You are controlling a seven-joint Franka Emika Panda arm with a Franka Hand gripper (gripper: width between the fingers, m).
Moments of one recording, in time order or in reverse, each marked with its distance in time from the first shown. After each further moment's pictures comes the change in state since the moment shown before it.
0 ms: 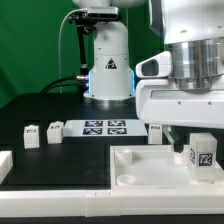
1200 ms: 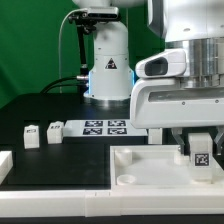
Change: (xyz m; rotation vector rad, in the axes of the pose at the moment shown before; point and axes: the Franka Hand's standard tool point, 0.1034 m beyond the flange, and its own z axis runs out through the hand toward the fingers) arm 0.002 0.002 -0.001 -0.022 0.015 -0.399
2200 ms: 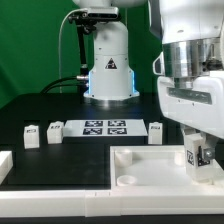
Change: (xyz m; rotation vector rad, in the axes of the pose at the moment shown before) arm -0.002 -0.001 0.001 0.040 0.007 1.331
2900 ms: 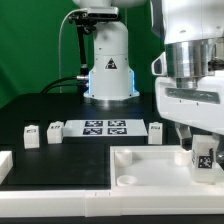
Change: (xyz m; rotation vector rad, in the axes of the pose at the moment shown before) arm -0.003 0.000 0.000 0.000 0.001 -0.408
